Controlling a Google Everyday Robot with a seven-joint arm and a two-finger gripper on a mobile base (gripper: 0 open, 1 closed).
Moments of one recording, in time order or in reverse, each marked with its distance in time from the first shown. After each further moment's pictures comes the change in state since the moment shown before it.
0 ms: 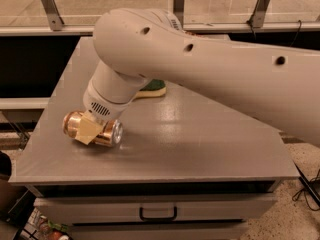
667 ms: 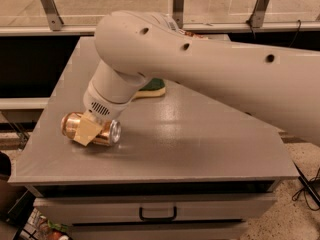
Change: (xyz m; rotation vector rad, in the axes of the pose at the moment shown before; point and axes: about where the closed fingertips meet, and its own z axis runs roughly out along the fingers) arm -0.001 -0.001 0.009 -0.031 -0.003 0.001
